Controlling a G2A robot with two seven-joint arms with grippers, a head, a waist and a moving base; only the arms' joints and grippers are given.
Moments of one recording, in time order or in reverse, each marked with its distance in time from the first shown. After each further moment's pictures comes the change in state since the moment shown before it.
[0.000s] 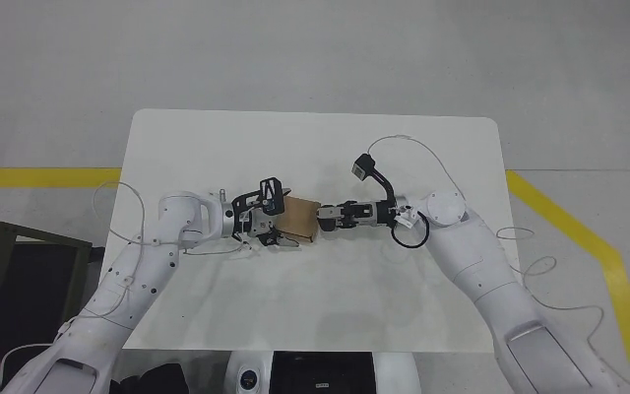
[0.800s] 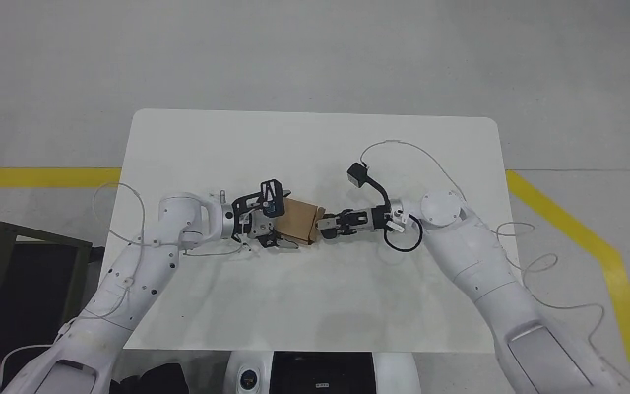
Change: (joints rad) left arm 0.006 0.000 -0.002 -0.004 0.003 -0.008 -0.009; right arm -0.001 0.008 -0.019 -0.018 -0.149 0.056 -0.027
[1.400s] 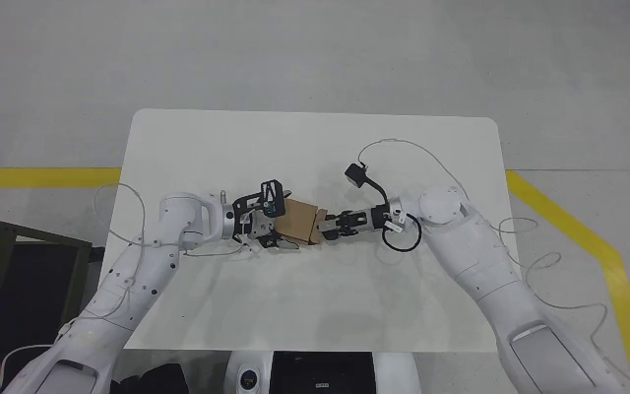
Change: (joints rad) left arm 0.001 -0.001 -0.001 -0.001 0.001 0.000 0.003; right arm 0.004 0.010 -0.002 -0.046 -0.070 0.041 -0.001
